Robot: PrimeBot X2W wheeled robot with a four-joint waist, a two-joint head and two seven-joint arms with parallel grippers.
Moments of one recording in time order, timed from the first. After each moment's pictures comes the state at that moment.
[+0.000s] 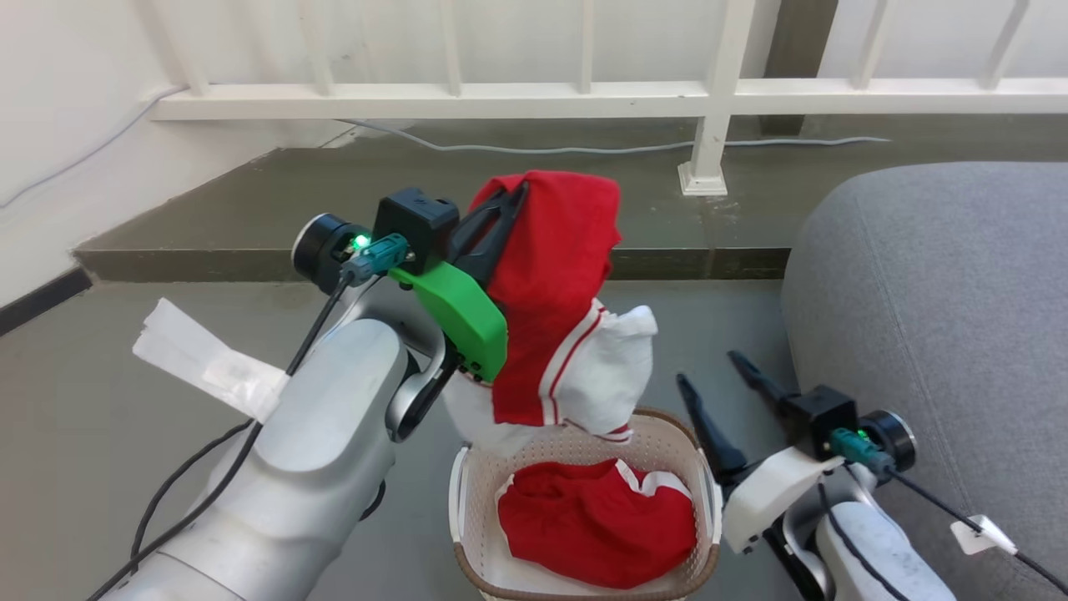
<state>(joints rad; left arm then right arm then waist) -0.73 0.05 -0.77 0.53 -0.55 -0.11 -0.19 -0.14 -0.06 0.33 0.42 0.07 0.11 -0.26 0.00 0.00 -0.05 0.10</state>
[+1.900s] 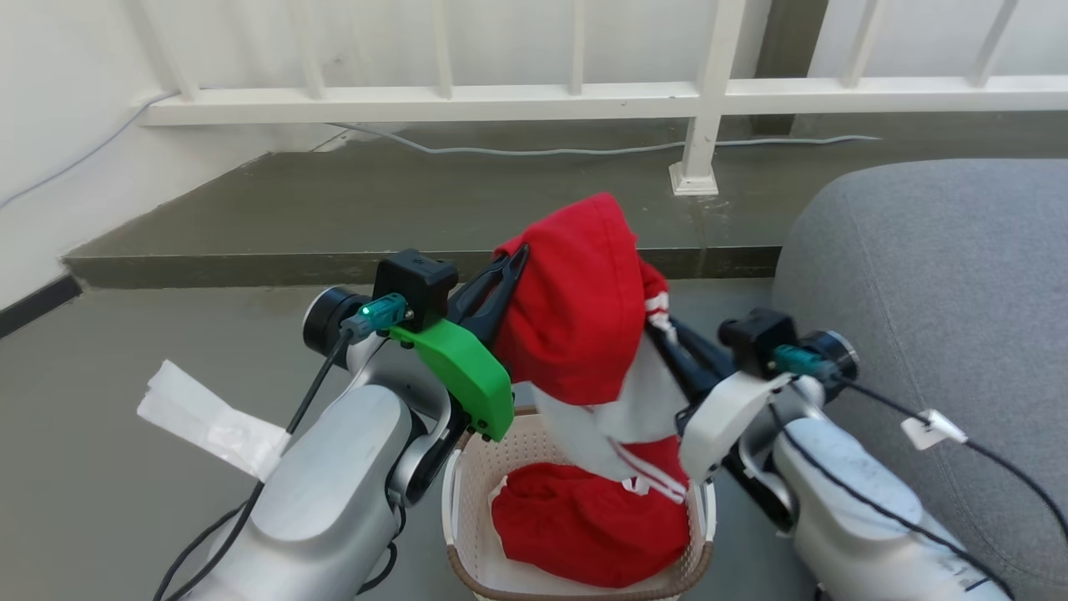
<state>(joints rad) -0.59 0.09 -0.78 0.37 -0.62 -0.03 -0.12 -0.41 -0.08 0.59 0.62 0.26 0.12 -0.25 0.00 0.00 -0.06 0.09</state>
